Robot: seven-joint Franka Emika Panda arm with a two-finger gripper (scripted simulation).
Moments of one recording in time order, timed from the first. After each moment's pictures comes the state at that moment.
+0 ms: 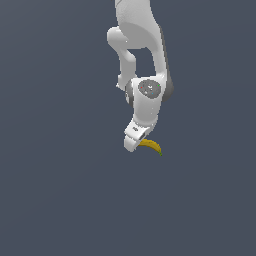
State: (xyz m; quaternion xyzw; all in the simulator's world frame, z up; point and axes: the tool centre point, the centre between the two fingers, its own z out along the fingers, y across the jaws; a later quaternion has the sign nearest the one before) arm -0.031 0.061 0.095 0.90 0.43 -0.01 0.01
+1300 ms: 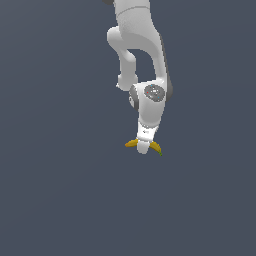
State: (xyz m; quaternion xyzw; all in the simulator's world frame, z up) arm -0.051 0.086 0.065 0.80 0.60 0.00 0.00
